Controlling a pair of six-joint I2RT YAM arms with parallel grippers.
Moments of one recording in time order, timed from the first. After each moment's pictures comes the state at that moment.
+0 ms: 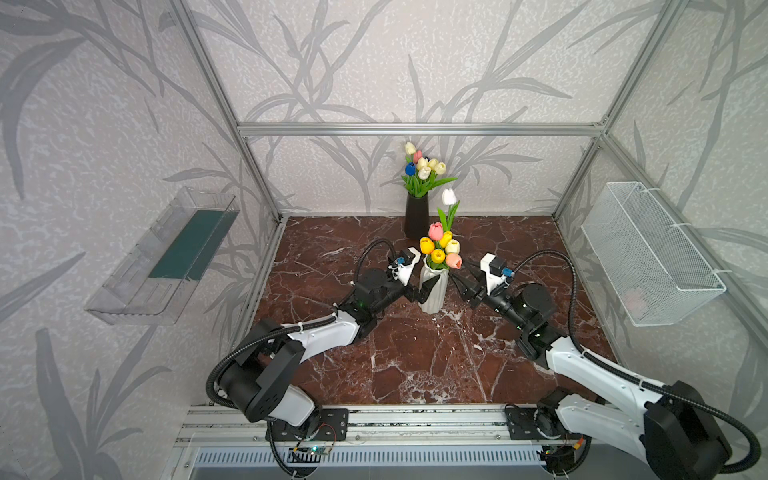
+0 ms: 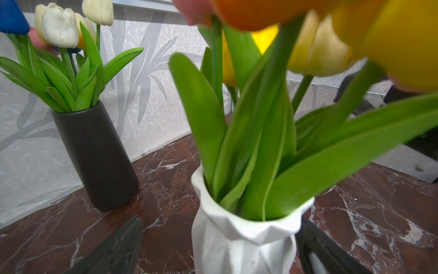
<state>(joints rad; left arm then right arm) -0.64 1.50 0.69 0.75 0.21 0.01 0.53 1.08 0.47 0.76 -0.29 0.05</state>
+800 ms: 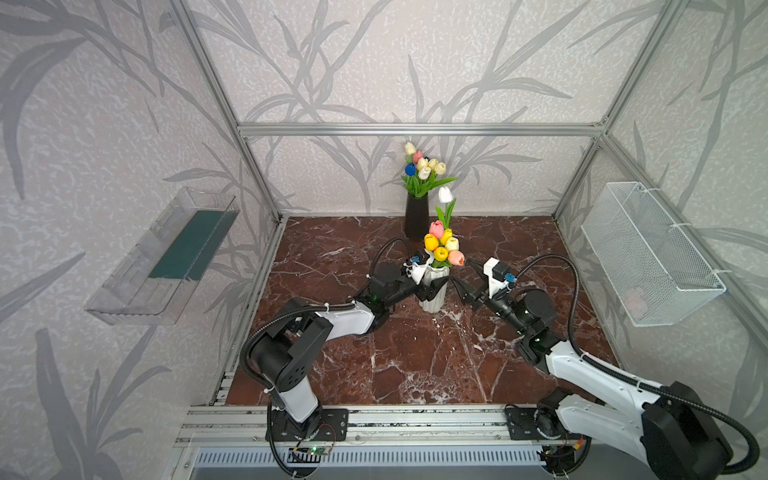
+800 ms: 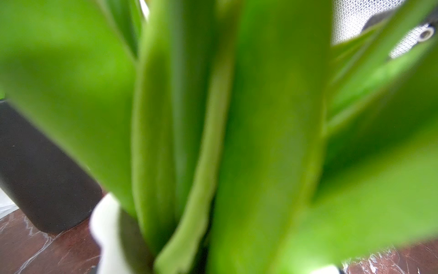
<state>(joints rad) -0.65 1.70 0.80 0.81 0.29 0.03 0.53 1.06 0.42 0.83 -0.23 0.02</state>
